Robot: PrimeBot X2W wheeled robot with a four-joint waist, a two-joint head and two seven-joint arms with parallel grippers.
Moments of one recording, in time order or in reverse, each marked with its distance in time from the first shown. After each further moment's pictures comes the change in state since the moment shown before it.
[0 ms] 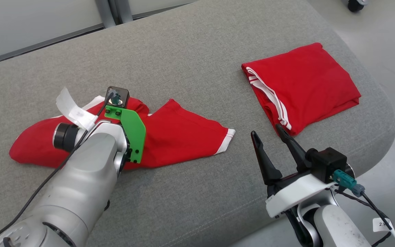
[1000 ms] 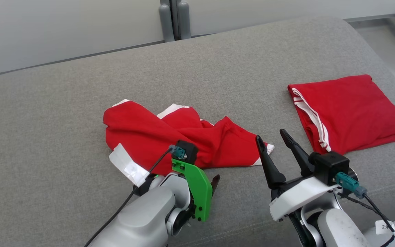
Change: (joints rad) left arm 0.277 -0.031 -0.115 -0.462 -0.183 -0.048 -0.046; right arm 0.025 0.000 -0.026 -0.003 -0.008 0.000 0.024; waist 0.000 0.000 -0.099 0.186
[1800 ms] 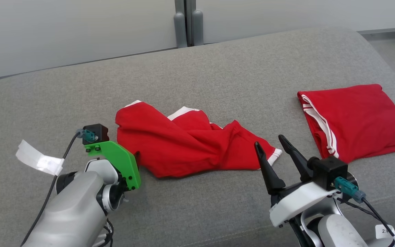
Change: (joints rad) left arm -0.004 0.218 0.193 0.042 -0.139 0.148 -0.002; right arm 0.034 0.000 0.006 -0.027 -0.008 0.000 0.024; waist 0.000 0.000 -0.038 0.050
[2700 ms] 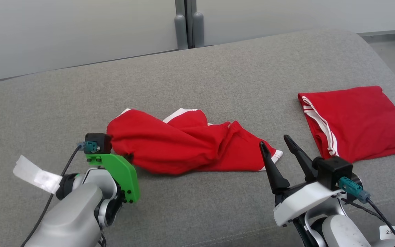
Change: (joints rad) left arm 0.039 0.046 -0.032 -0.075 0.047 -0.069 -0.114; right arm 0.007 0.000 -0.024 -0.009 -0.007 0.000 0.008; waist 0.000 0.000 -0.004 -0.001
